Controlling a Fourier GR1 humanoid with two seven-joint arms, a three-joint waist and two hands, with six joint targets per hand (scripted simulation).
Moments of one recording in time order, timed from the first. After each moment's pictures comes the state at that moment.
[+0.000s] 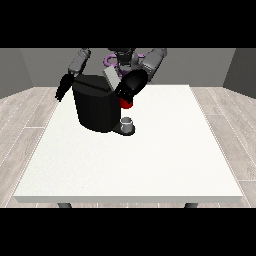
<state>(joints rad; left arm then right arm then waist) -1.29 0.51 0.11 -0.63 -0.86 -0.24 -0.25 -0.49 -0.08 -0.04 -1.31 0.19 -0.19 0.03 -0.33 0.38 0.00</state>
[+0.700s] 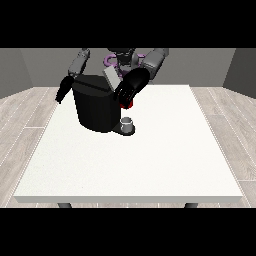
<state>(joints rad) -1.31 0.53 0.08 -0.64 -0.92 -0.22 -0.28 -0.49 -0.09 -0.05 -1.28 0.21 -0.21 0.01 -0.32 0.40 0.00</state>
